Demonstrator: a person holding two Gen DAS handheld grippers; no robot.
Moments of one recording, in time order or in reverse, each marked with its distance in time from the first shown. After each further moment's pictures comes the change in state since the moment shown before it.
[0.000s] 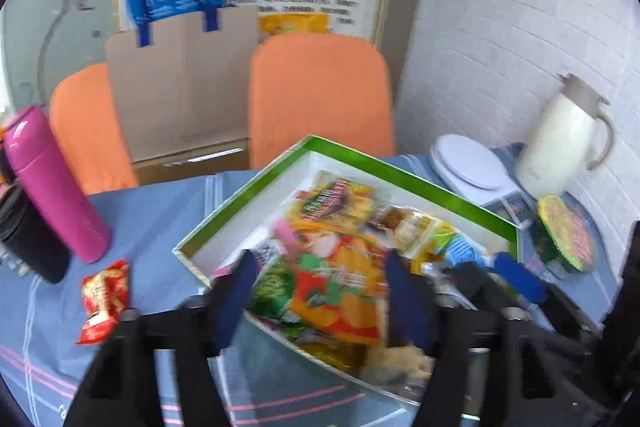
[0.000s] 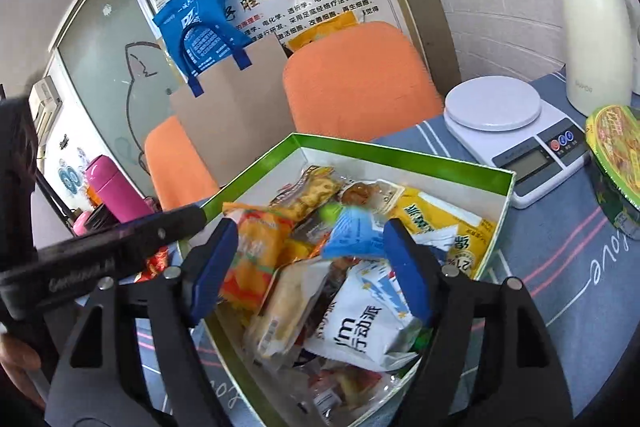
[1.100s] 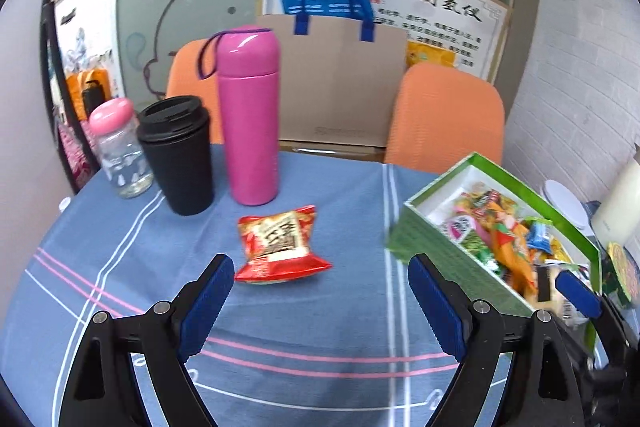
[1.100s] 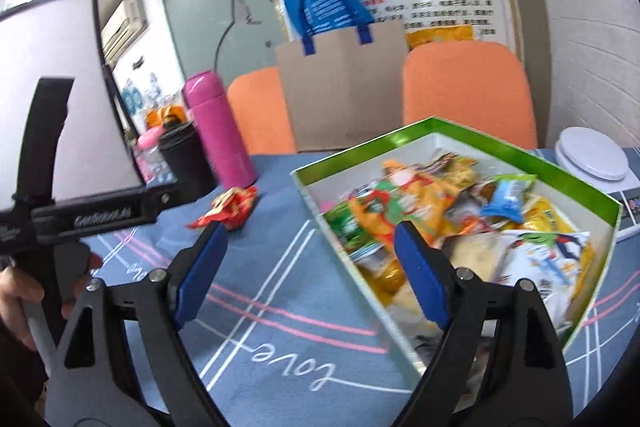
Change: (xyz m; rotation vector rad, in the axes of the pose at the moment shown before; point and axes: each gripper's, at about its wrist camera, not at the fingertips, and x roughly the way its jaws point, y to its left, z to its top) left arm -0.056 0.134 -0.065 -0.238 -0.067 0.240; right arm 0.010 0.096 -0.051 -0.349 0.060 0.220
